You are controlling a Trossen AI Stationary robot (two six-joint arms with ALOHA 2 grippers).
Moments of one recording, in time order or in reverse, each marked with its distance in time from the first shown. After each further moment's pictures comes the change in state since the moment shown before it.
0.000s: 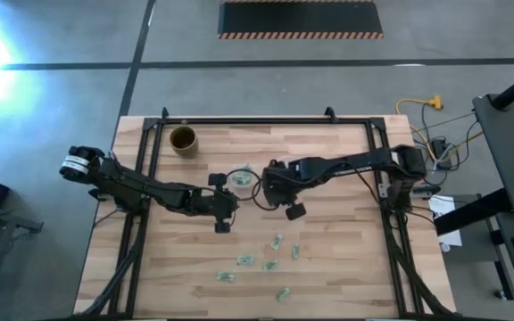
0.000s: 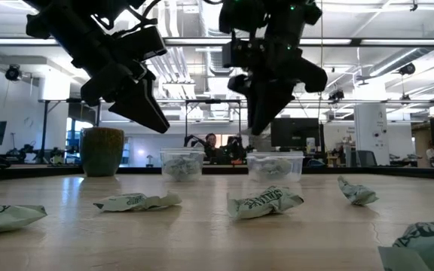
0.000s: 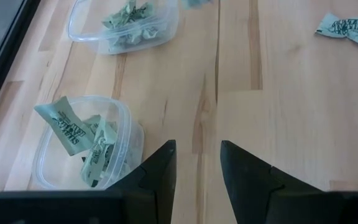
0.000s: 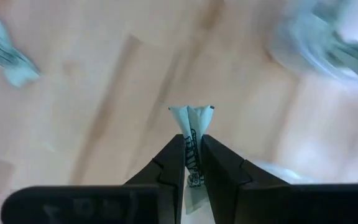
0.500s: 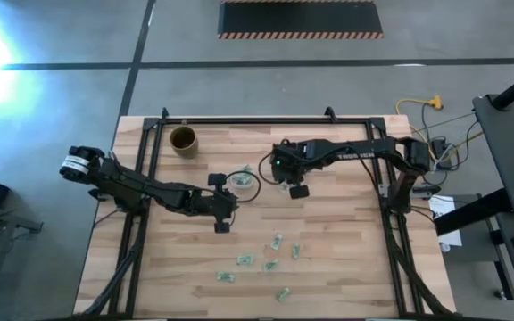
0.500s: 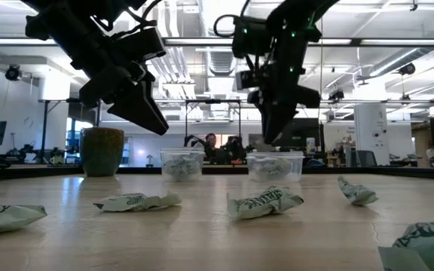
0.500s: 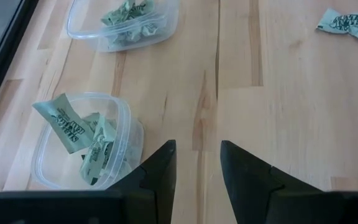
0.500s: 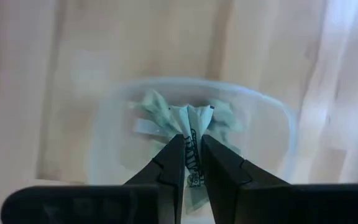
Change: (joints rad) left arm 0.000 0.000 -0.006 0.000 0.000 0.000; right arm -0.173 -0.054 -0.091 0.005 0.060 0.019
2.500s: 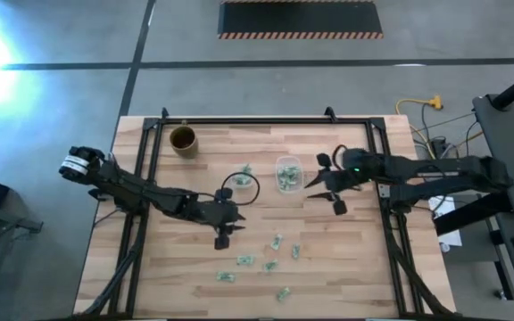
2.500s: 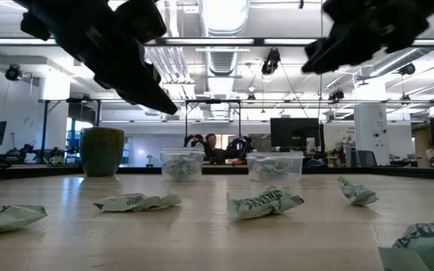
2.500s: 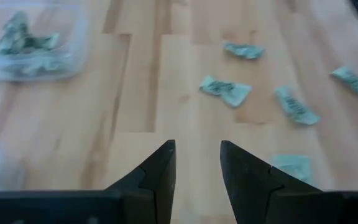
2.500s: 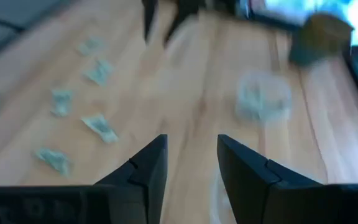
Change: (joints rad) left arm -0.061 0.000 -0.017 0.198 0.254 -0.166; right arm 0.054 -0.814 -0.692 0.598 -0.364 0.108
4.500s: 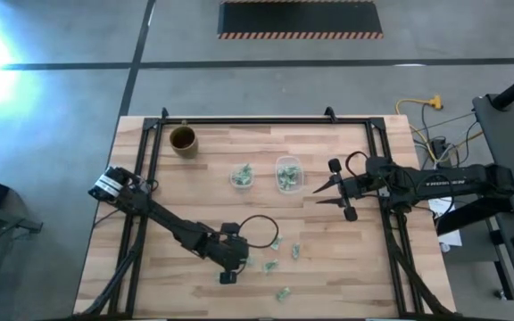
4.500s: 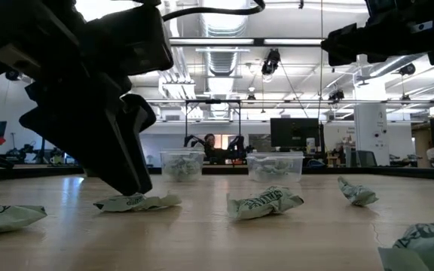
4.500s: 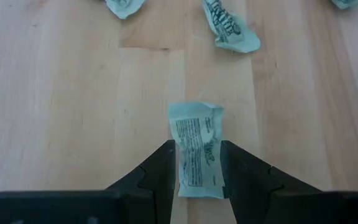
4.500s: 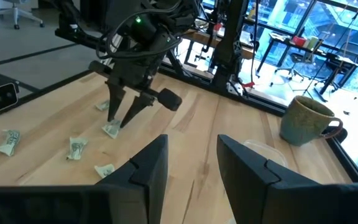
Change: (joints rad) left arm -0.230 0.381 0.261 -0.166 -0.005 -0.263; right arm 0.033 -0.249 -0.316 0.450 -0.085 0.005
